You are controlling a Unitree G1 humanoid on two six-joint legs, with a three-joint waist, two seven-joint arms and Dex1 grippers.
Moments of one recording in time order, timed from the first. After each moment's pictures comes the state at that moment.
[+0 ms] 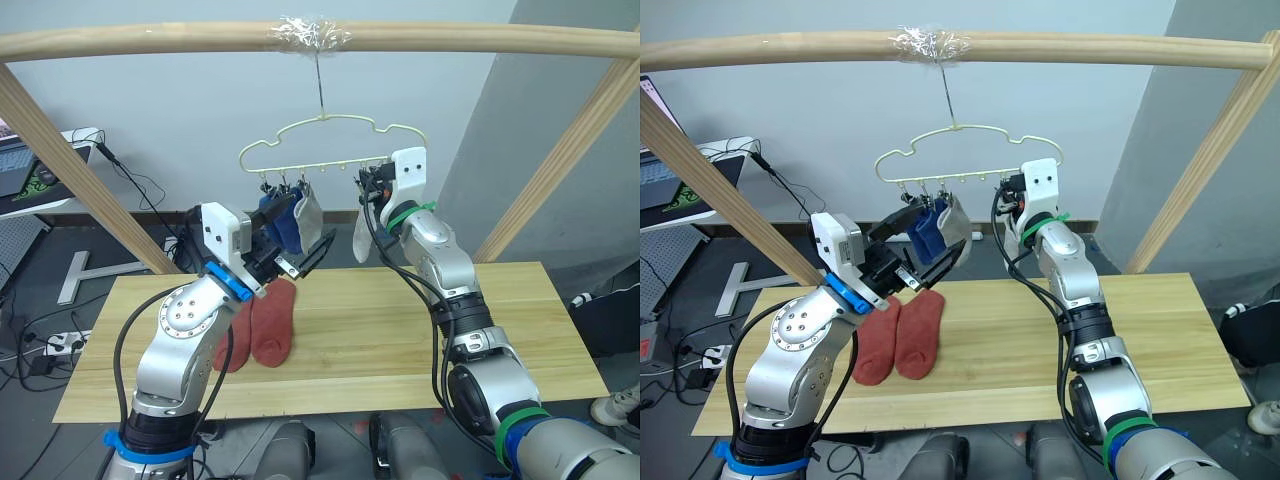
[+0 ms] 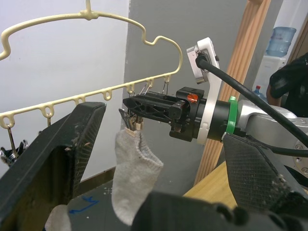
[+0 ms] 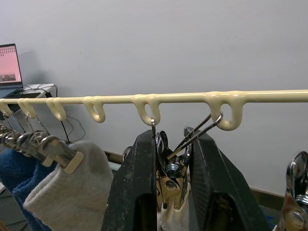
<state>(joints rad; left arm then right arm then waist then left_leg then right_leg) -0.24 0.38 0.00 -0.43 -0.33 0.26 -0.51 -0.84 -0.02 -0.02 0.44 0.12 0.20 0.22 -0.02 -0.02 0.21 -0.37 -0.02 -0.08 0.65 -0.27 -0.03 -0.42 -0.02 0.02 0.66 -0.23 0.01</state>
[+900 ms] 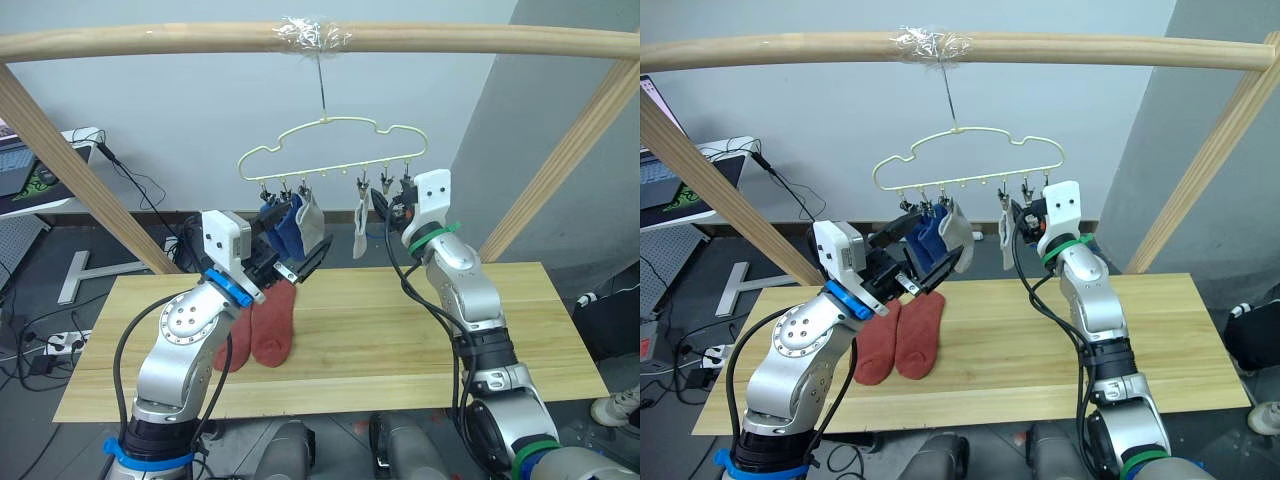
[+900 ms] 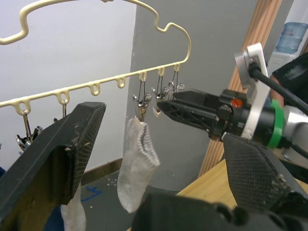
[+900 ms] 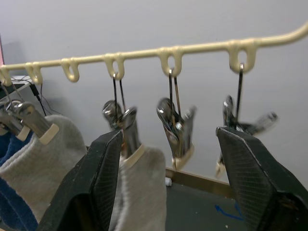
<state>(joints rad) -0.20 0.37 0.00 -0.43 -0.31 0.27 -0.50 -0.58 -0.07 0.02 0.13 0.09 0.25 0.21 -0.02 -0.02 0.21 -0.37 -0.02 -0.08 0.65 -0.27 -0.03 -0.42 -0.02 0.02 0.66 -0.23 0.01</state>
